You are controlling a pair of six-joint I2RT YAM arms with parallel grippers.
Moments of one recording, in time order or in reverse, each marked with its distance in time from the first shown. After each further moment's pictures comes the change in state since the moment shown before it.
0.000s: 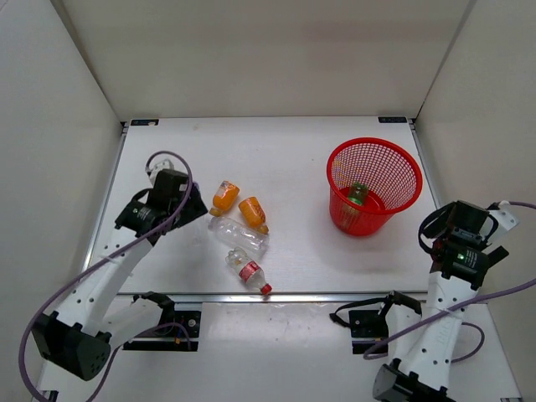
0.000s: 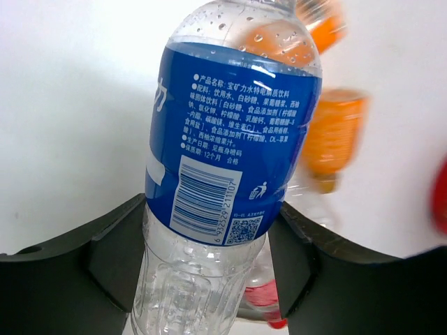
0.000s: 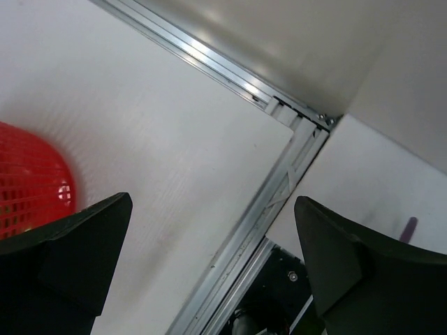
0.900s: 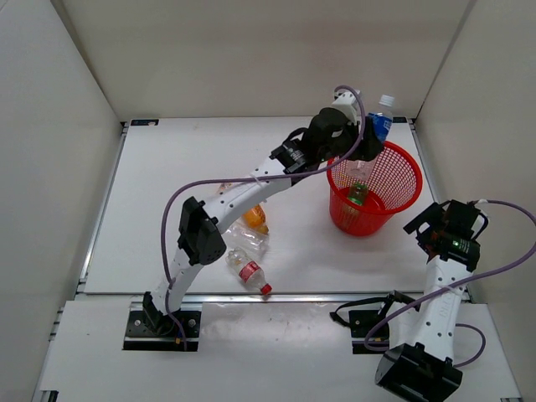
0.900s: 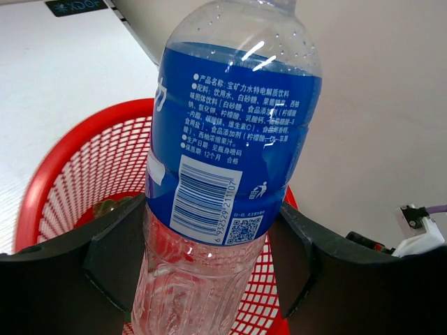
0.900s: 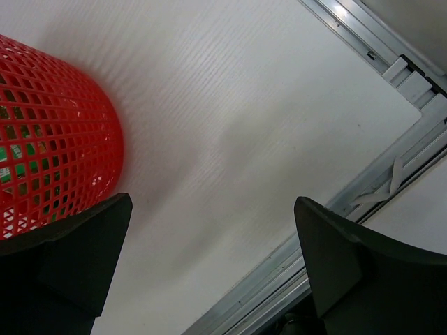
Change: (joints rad) left arm -0.546 1.238 1.425 0.525 0.262 0.227; right arm -0.111 0.093 -0.175 0.154 -0.372 -0.002
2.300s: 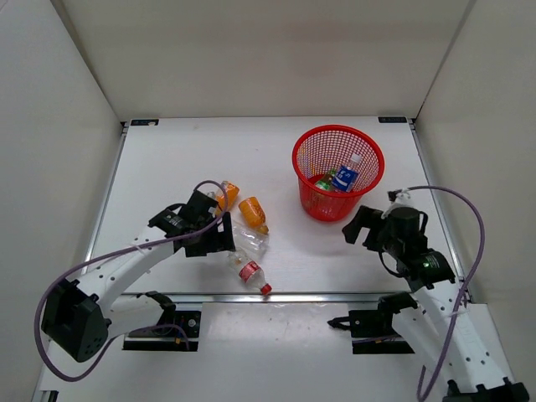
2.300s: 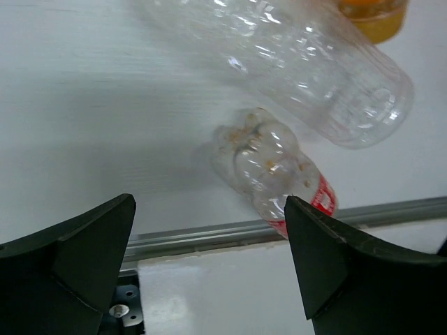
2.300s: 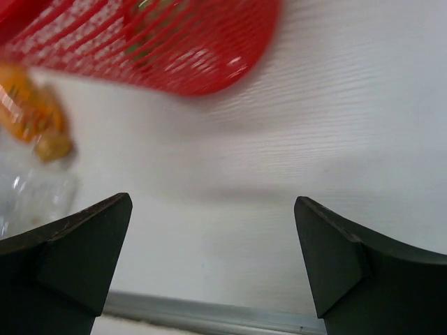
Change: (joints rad) left arm 0.363 -1.083 -1.529 -0.489 -0.041 -0.108; right arm 0.622 -0.146 -0.189 0.253 -0.137 0.061
